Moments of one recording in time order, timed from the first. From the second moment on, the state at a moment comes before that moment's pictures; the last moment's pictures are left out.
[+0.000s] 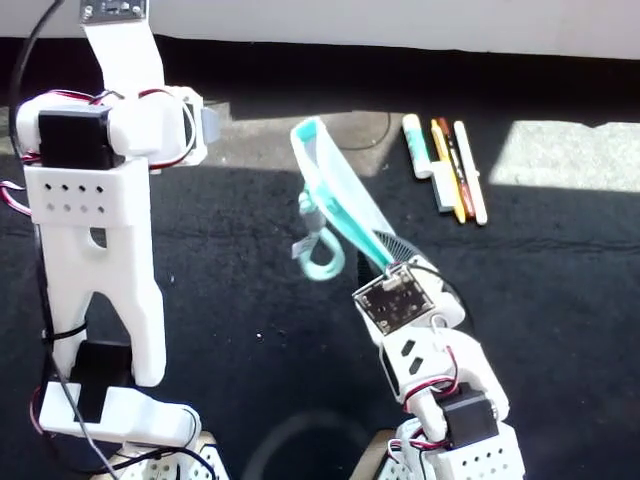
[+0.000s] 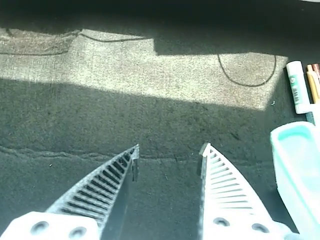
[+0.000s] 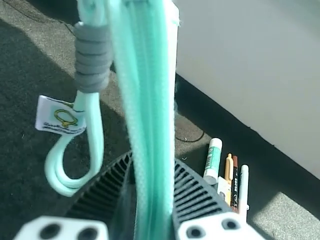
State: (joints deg) left arm -2.4 -1.2 -38.9 101.3 8.6; right arm -19.2 -95.9 81.5 35.0 28.7
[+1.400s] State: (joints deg) left arm 8.8 -1.2 -36.5 95.4 -11.7; right arm -19.4 -104.8 91.6 33.4 28.5
